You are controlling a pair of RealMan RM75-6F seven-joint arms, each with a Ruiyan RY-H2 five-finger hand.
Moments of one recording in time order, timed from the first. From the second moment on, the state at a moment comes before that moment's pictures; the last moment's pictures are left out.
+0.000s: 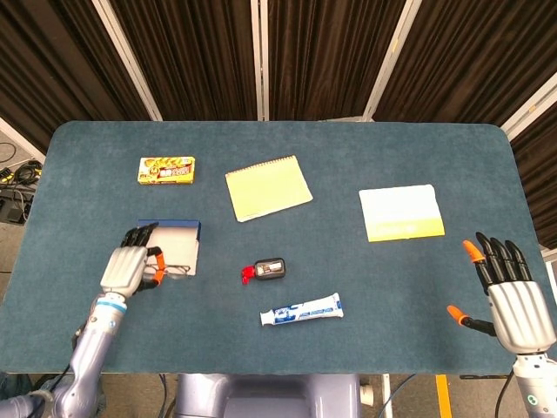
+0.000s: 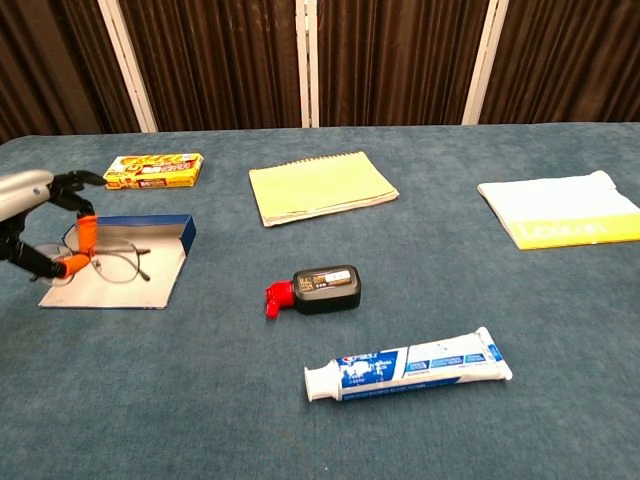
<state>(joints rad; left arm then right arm) -0.42 -1.48 -0.20 -1.62 1.10 1.10 0.36 0.09 -1.01 0.08 -1.80 -1.62 1.55 -0.19</state>
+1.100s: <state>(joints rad) -0.63 -1.67 -0.25 -1.07 1.10 0.88 0.06 0.11 -1.03 0.10 -1.80 -1.54 1.51 -0.26</state>
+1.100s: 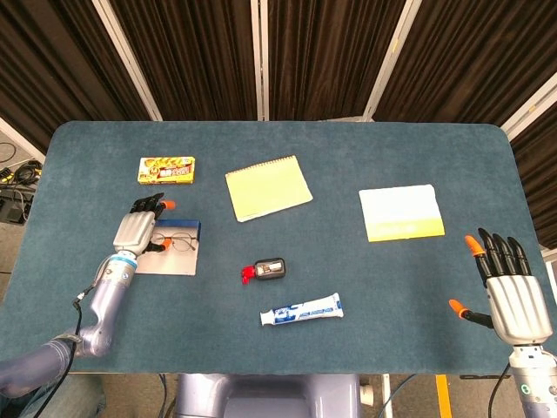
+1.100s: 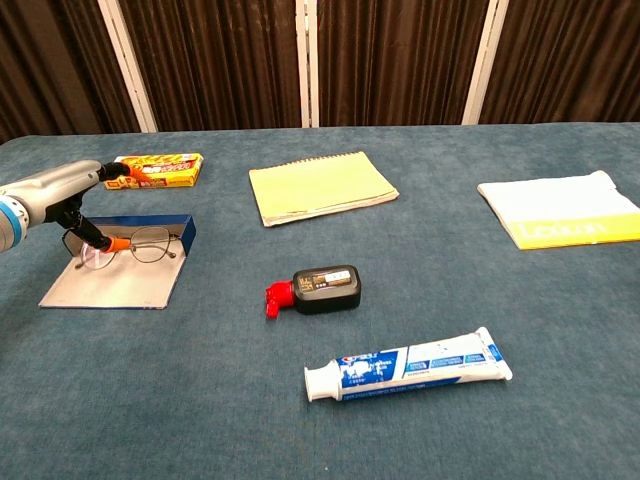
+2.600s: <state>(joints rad) -0.75 -1.76 -0.26 -0.87 1.08 0.83 0.22 0.11 -1.03 0.10 -1.79 -1.51 1.49 -0.25</state>
